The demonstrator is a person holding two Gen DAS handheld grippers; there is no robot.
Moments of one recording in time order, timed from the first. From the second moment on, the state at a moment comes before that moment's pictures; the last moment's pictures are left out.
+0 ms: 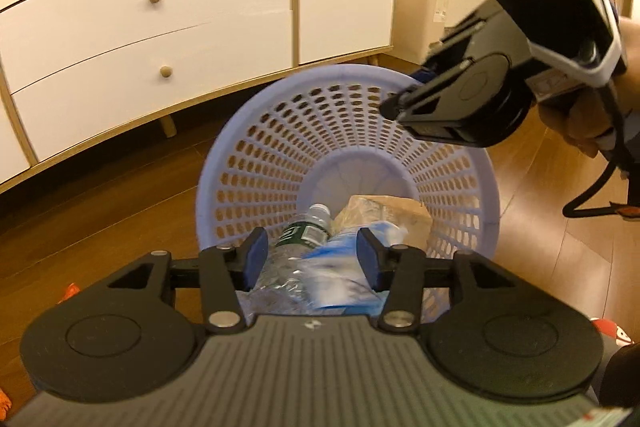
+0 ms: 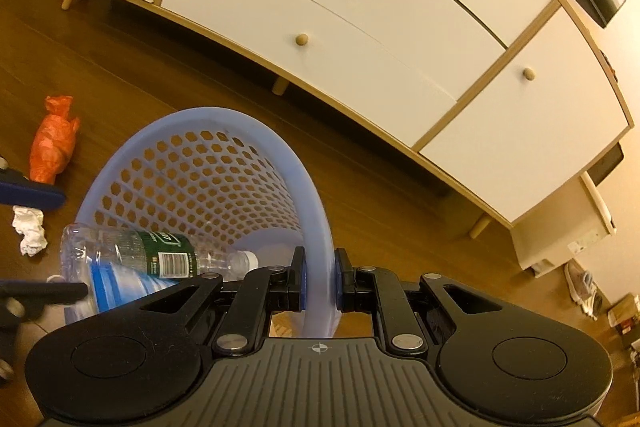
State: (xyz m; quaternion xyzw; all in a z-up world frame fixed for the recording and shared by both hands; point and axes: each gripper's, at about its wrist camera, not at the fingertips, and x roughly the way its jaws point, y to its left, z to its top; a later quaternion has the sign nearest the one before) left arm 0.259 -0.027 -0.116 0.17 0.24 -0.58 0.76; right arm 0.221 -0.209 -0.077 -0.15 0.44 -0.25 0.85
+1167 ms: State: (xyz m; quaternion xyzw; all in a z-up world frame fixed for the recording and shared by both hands) left arm 0.343 0.142 -0.146 0.11 0.37 -0.34 0.86; right arm 0.058 -0.381 -0.107 0.33 0.40 -0.29 0.81
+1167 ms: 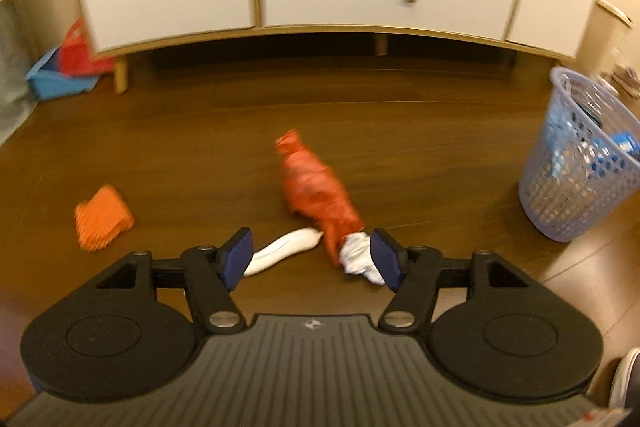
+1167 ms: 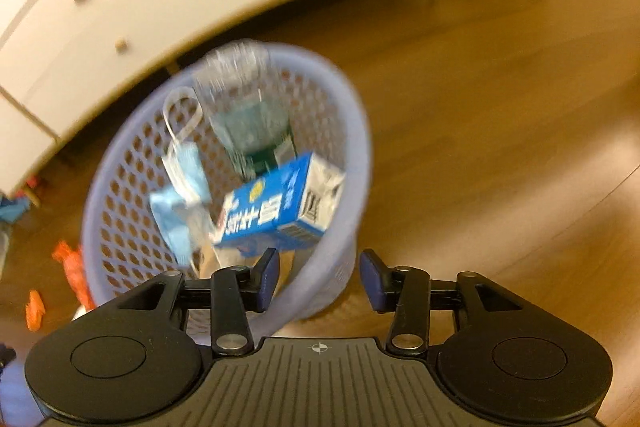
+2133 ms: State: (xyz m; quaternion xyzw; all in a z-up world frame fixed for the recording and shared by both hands) left arm 0.319 0.213 -0.177 0.10 0.42 -0.31 0.85; right arm 0.116 -0.186 -0.158 -0.42 0.39 0.06 0.81
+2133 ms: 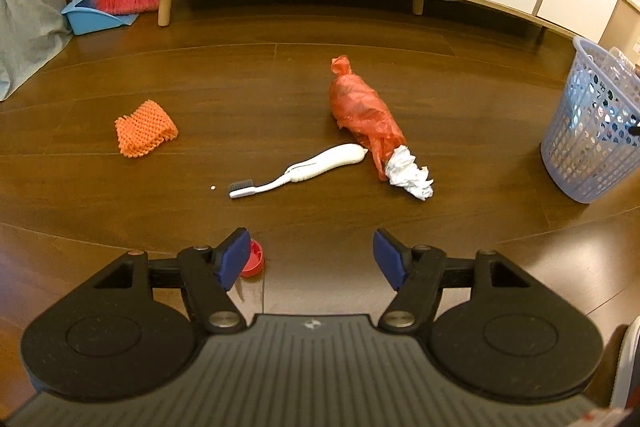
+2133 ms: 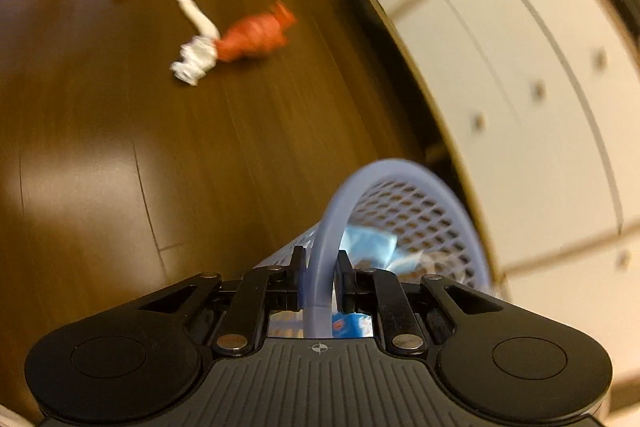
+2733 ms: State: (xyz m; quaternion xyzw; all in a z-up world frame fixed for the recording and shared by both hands) left arm 0.335 0.249 -0.211 0.12 0.44 -0.27 0.85; right arm 0.130 -0.092 -0.185 -0.61 0.29 0.23 0.70
